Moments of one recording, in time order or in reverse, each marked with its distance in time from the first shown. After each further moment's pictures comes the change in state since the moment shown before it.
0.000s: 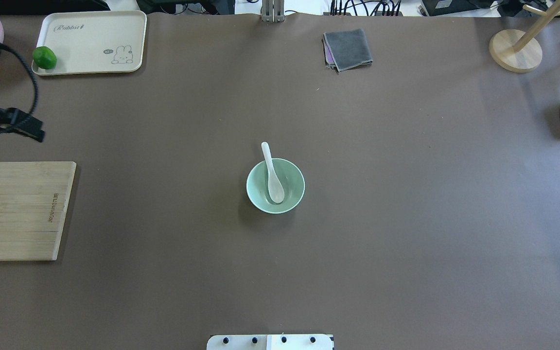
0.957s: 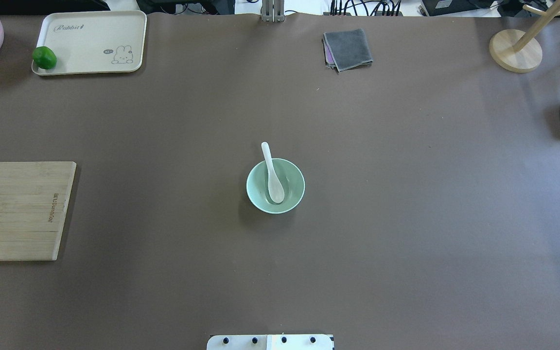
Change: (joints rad) left arm -0.378 0.228 0.226 -0.010 -0.260 0.633; right arm 0.112 -0.002 0.067 -0.233 -0.009 -0.249
